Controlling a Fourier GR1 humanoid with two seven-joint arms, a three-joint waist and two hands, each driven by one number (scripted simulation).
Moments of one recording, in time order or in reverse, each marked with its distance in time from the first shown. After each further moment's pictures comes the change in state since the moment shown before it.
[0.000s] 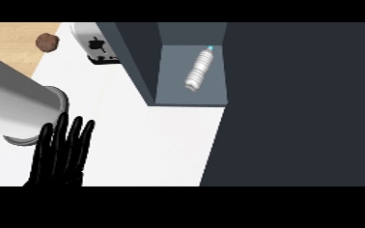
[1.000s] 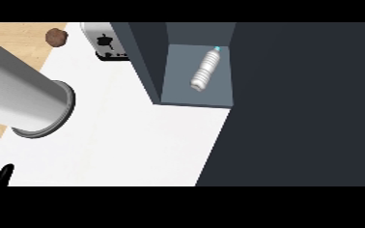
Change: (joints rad) left arm 0.395 0.176 0.309 -0.156 0.272 -0.308 -0.131; right arm -0.146 0.023 0.045 -0.085 0.132 0.019 0.242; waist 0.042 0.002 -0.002
